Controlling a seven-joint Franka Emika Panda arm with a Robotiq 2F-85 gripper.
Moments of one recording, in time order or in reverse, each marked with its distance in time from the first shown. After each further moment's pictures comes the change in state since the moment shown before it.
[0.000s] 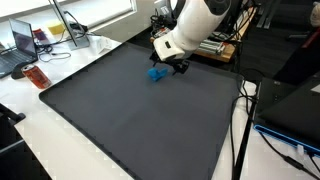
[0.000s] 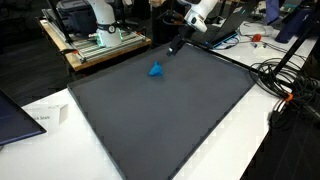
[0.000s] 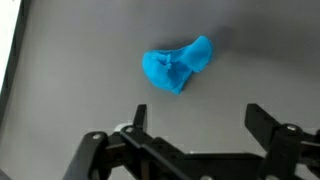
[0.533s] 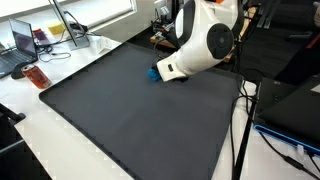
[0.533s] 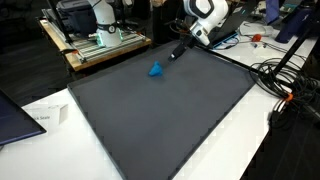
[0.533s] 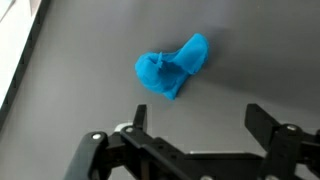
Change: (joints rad) arm 0.076 0.202 -0.039 0.204 0.000 -0.185 0.002
